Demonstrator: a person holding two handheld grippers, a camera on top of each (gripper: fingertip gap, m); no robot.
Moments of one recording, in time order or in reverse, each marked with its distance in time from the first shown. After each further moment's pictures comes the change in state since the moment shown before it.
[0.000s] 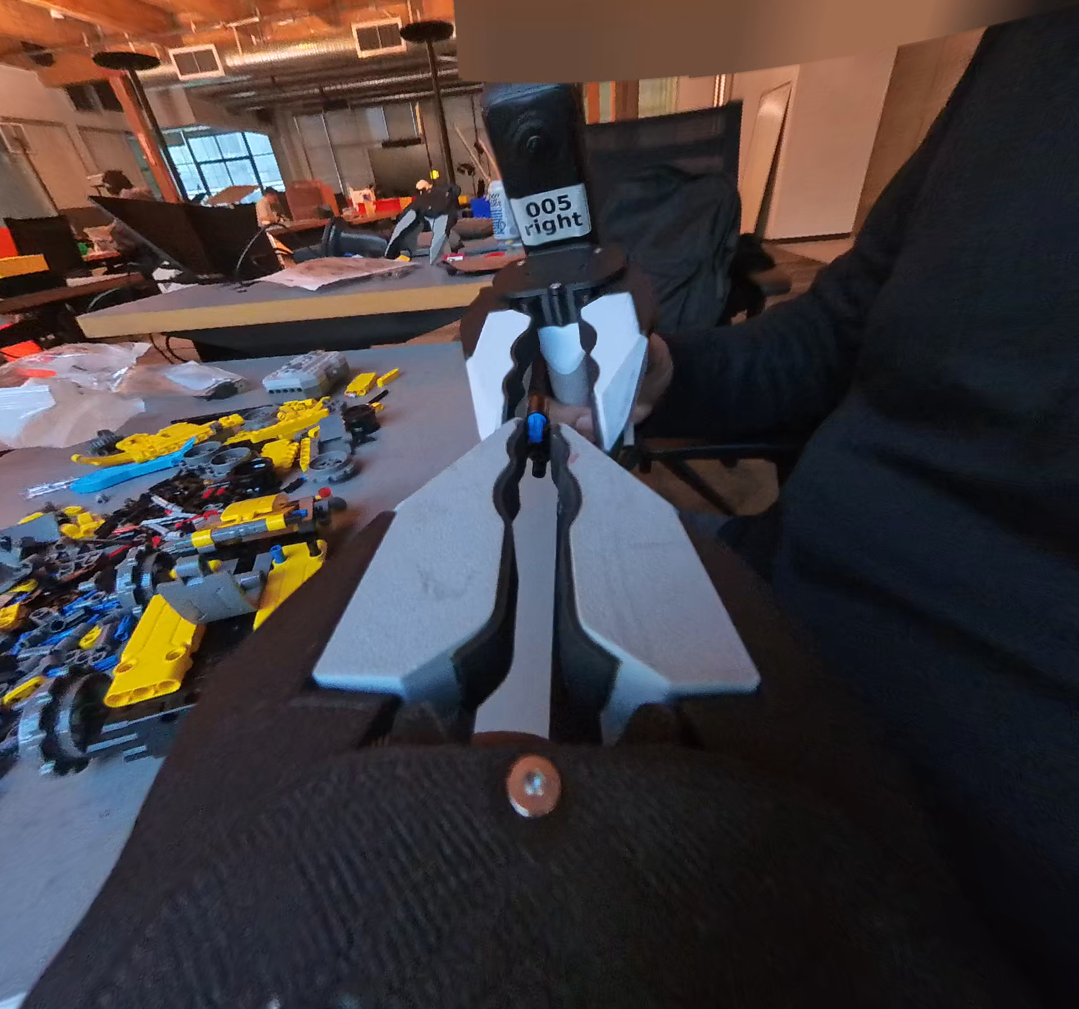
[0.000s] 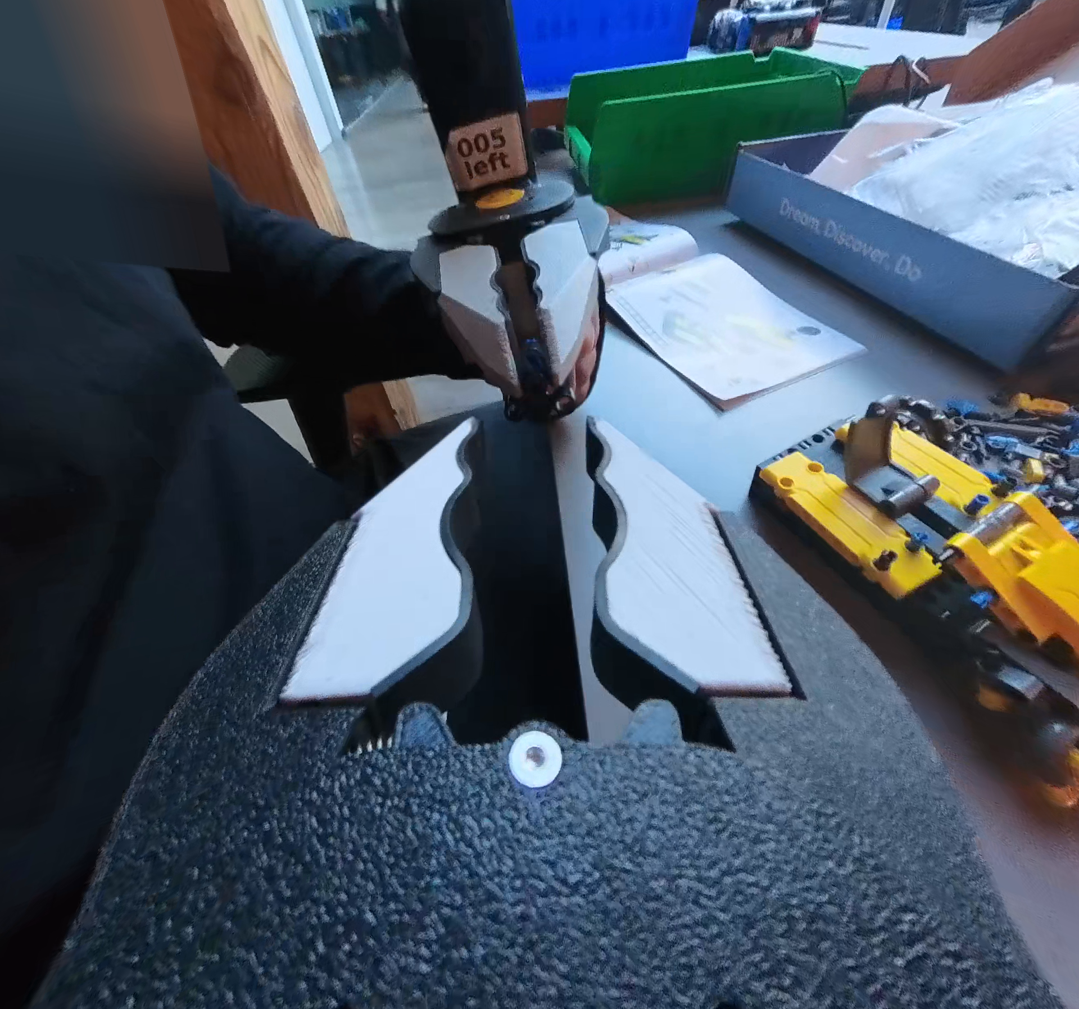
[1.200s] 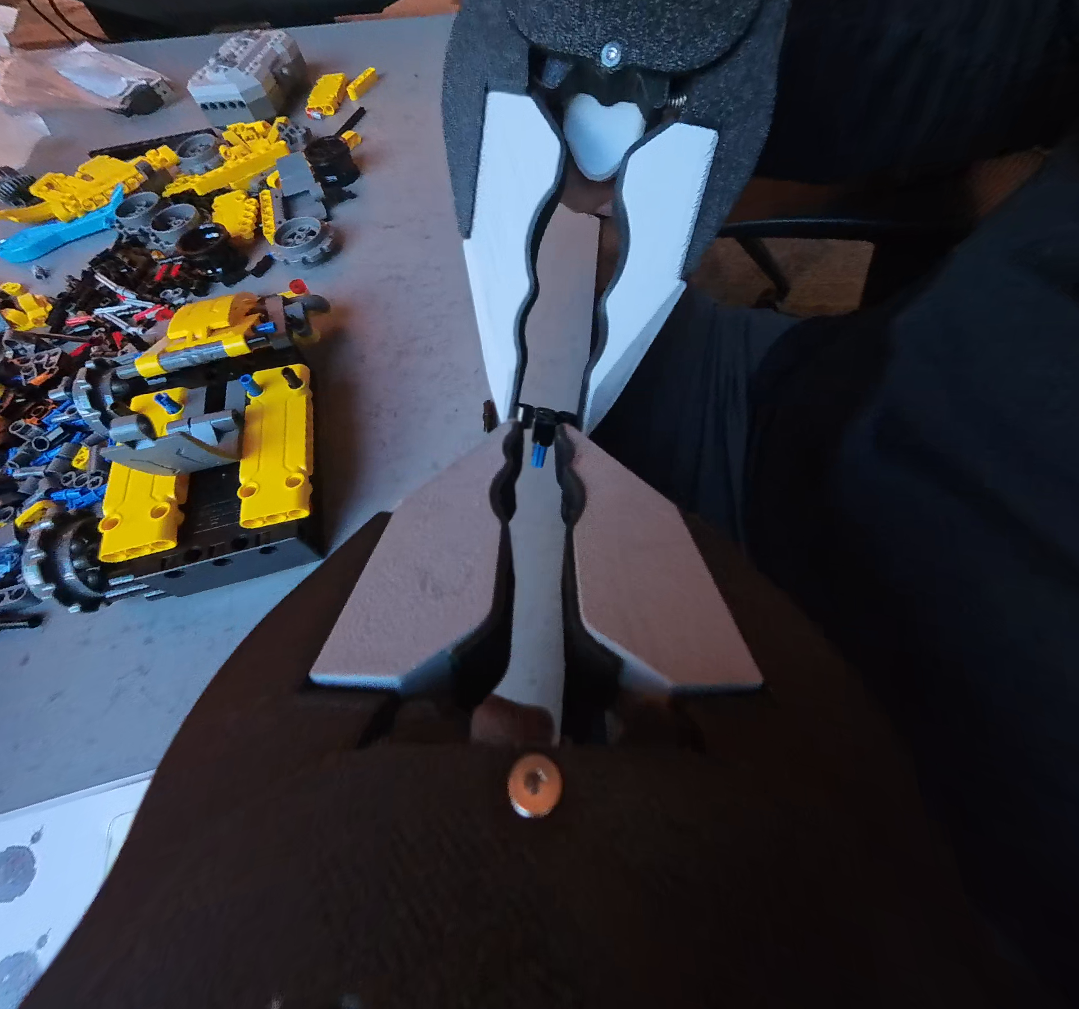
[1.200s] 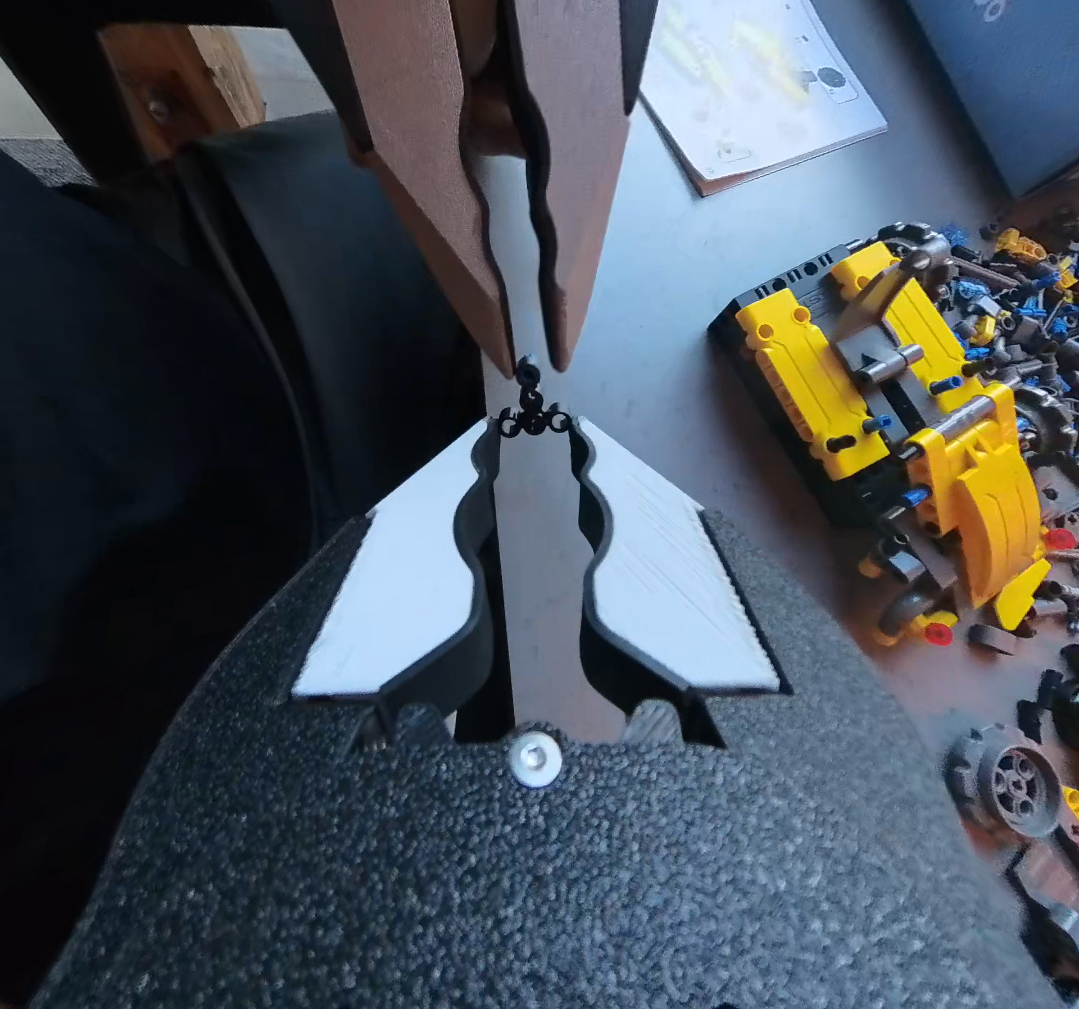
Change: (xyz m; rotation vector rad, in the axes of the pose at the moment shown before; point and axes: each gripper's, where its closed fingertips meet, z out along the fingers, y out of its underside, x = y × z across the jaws) left arm -0.011 0.070 0.005 -0.527 -0.056 -0.012; right arm 0.029 0.073 0.002 -0.537 0.152 -0.188
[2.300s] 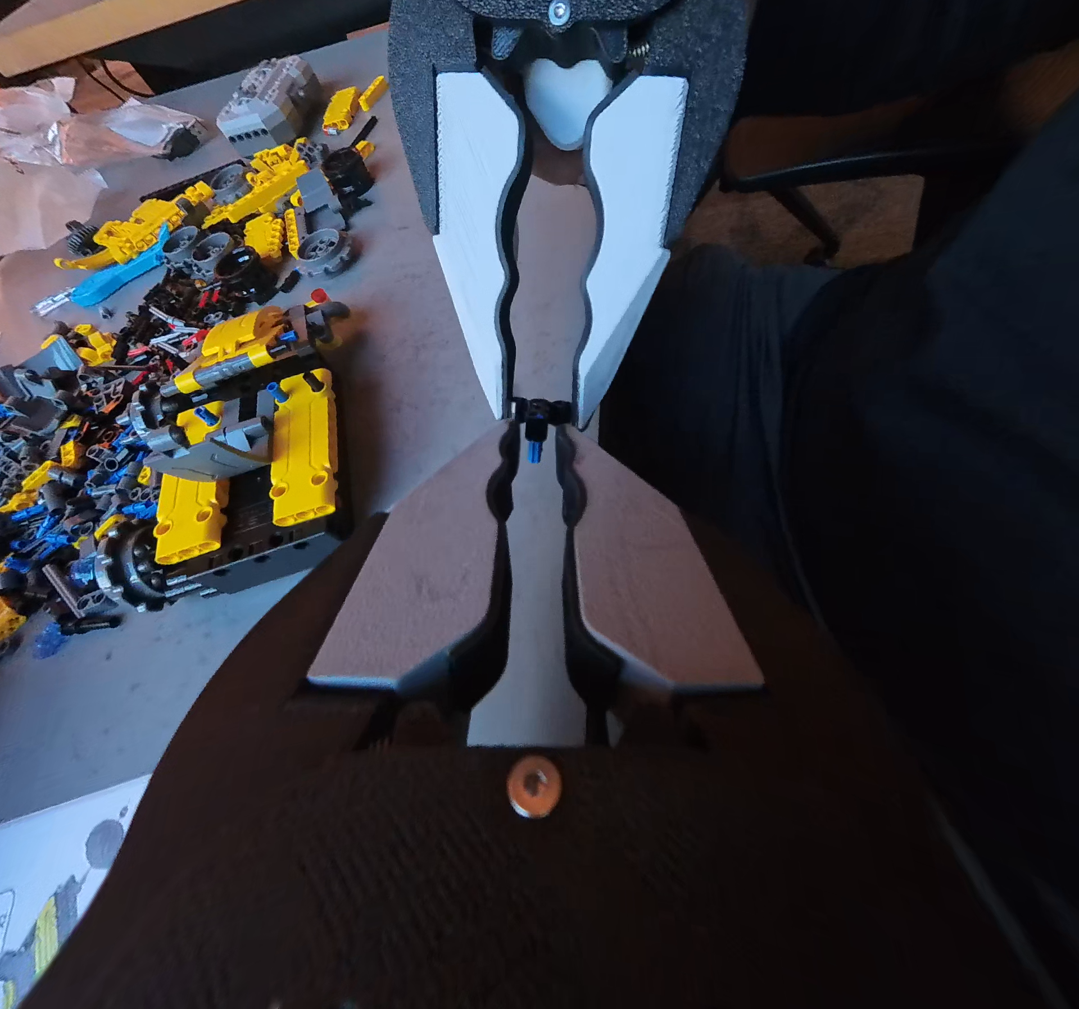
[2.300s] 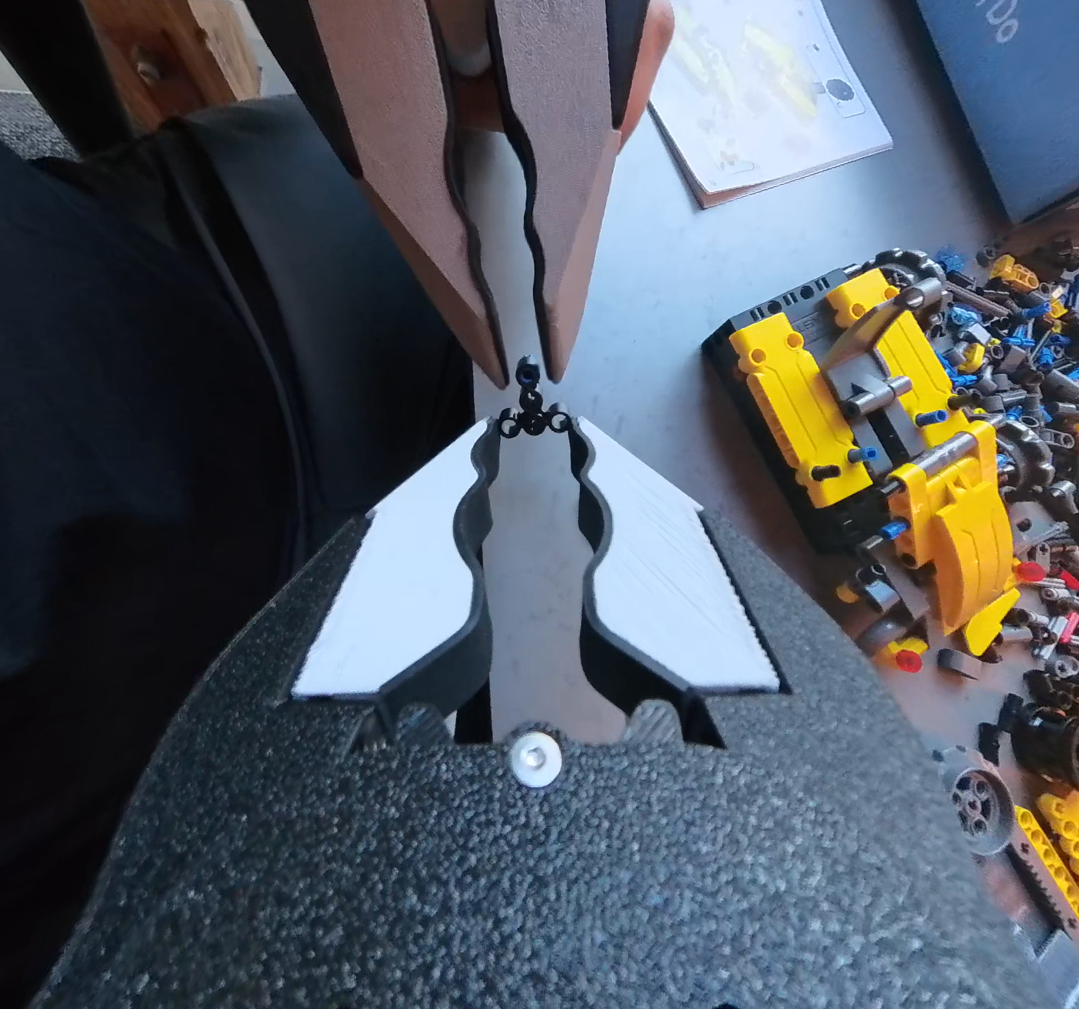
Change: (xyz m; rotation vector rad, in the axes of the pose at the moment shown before) left arm -0.002 0.007 -0.002 -0.015 -0.052 0.124; right arm 0.003 -0.005 0.004 -0.031 -0.005 -0.045
